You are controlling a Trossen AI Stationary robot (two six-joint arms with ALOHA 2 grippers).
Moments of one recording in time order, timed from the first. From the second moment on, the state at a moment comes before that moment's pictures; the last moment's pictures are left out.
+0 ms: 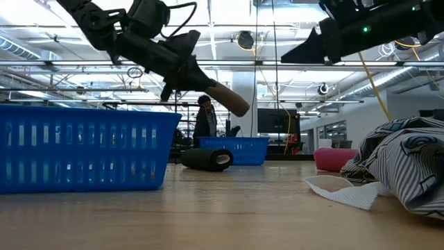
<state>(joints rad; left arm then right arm) 0.27 1.49 0.74 0.43 -0.03 -0.41 0.18 1.11 0.43 0.53 0.68 -0.18</state>
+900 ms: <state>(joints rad) 0.28 1.74 1.03 0.14 -0.09 -0.52 0.18 1.11 0.43 0.53 0.68 -0.18</state>
